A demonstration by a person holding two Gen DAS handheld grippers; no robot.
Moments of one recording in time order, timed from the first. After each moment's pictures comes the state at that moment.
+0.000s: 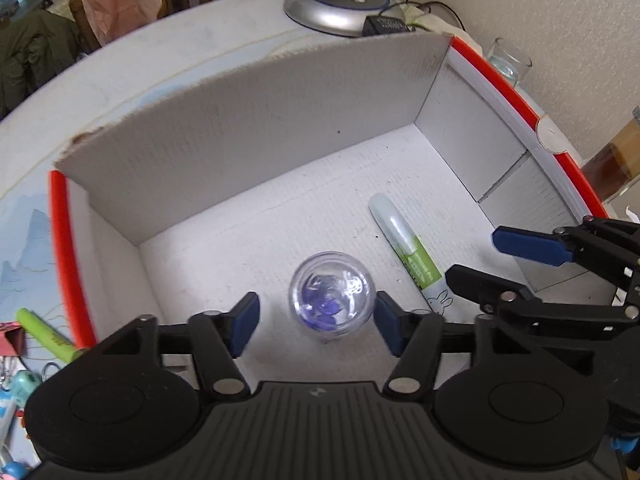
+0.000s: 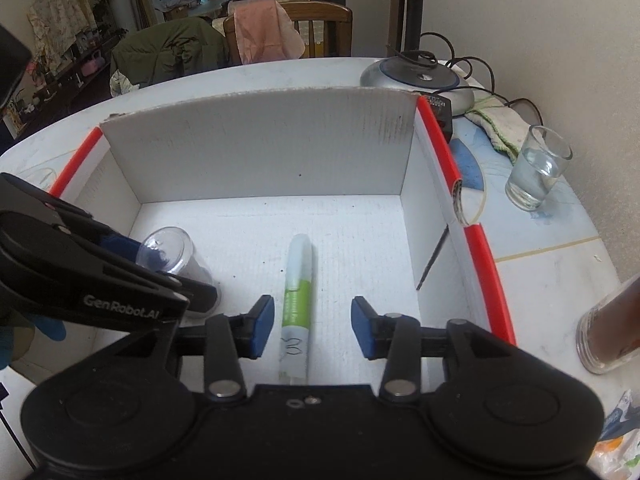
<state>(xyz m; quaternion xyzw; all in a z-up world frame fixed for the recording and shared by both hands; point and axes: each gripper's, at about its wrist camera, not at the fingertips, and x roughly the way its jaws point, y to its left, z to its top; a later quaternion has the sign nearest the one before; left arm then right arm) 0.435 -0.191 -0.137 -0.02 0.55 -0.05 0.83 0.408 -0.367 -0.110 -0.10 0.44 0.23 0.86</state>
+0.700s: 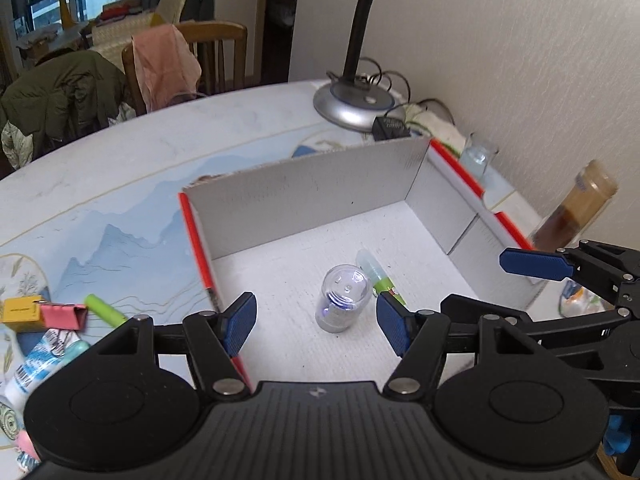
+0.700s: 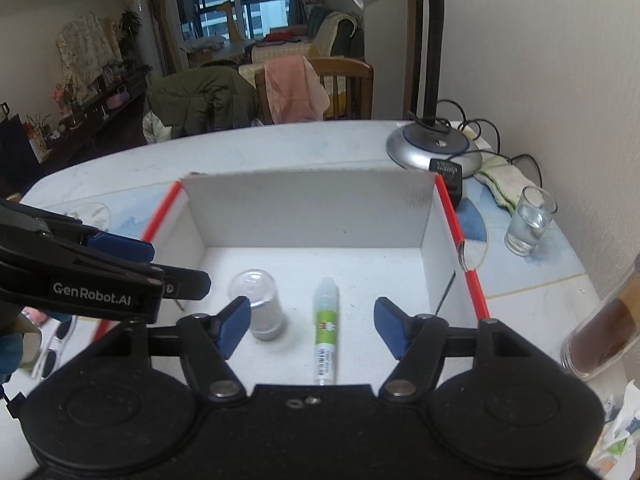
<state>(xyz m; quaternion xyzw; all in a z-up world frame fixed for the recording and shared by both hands) 0.346 -0.157 -0.058 -0.06 0.44 -0.03 0.90 0.351 -0.358 -0.046 -0.08 0.38 0.26 0.89</state>
